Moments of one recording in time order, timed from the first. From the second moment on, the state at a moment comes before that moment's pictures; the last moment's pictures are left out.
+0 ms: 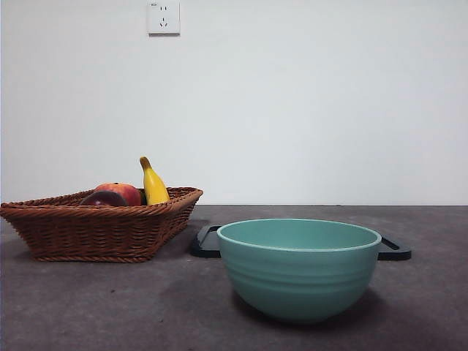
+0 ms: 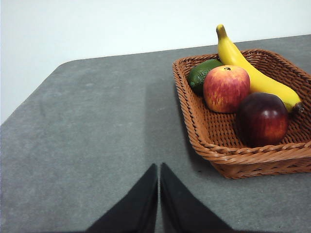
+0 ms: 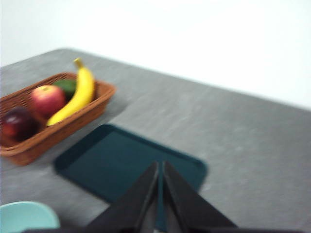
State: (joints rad) left arm 0.02 0.01 0.03 -0.18 0.05 0.12; right arm 0.07 0.40 0.46 -0.21 -0.39 -0.09
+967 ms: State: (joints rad) left arm 0.02 0.01 0.03 -0.18 0.05 0.12; right arm -0.02 0.01 0.02 -0.12 -0.15 0.06
